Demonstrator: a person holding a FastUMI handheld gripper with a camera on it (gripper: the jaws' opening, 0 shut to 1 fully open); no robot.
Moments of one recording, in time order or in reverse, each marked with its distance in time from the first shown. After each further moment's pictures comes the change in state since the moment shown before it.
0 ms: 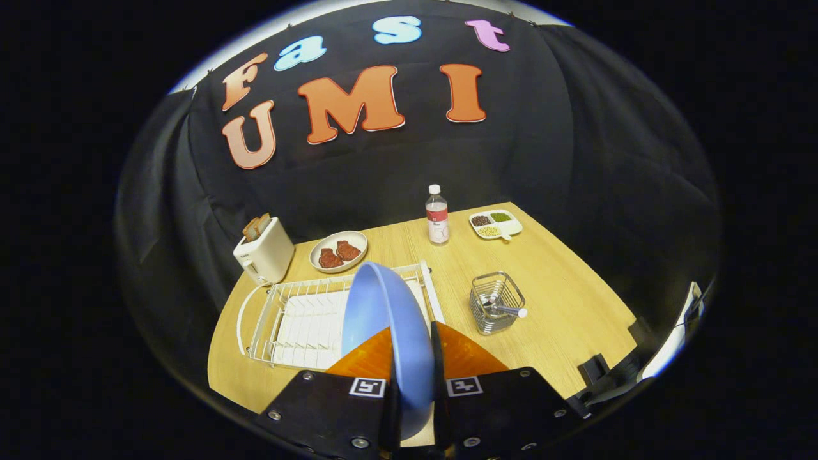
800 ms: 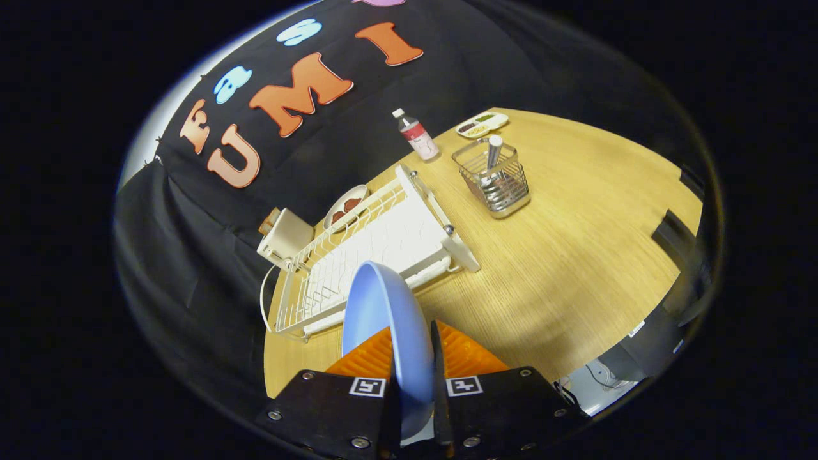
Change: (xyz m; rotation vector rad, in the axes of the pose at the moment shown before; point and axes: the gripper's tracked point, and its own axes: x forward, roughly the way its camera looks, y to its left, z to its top) arm 0.019 -0.005 -0.165 0.387 0.210 0.214
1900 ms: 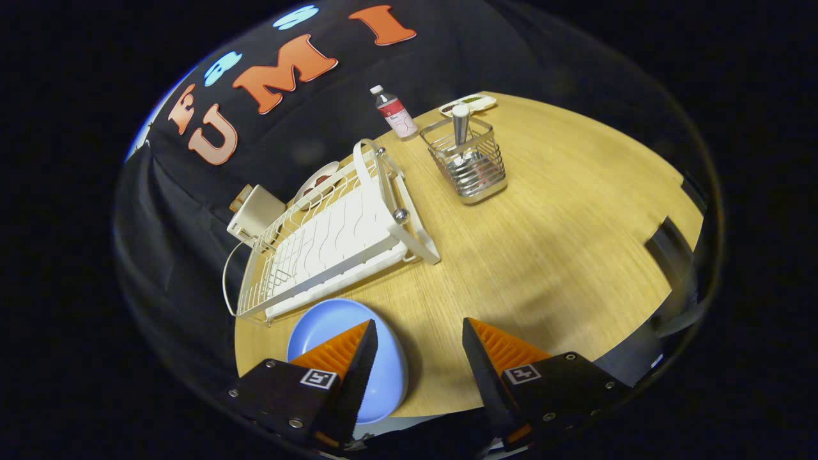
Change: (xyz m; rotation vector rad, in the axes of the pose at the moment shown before) arm 0.006 -0.048 0.022 -0.114 0.059 -0.134
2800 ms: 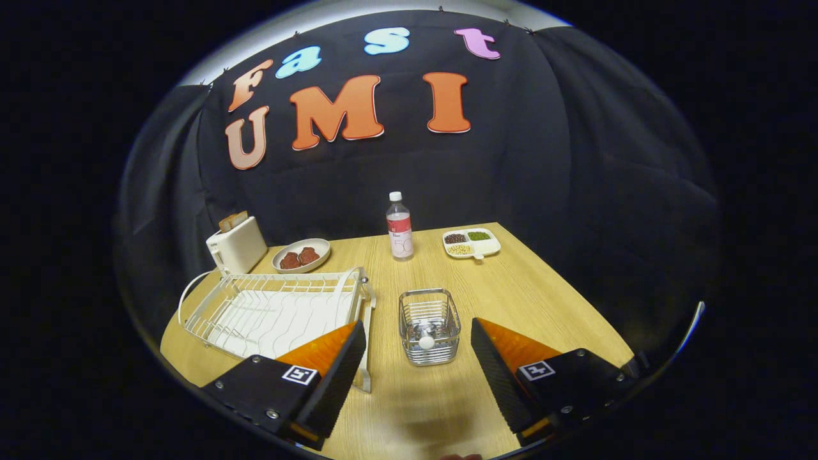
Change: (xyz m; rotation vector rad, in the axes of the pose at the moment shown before) arm 0.000 -0.021 0.187 -0.389 -0.439 -0.077
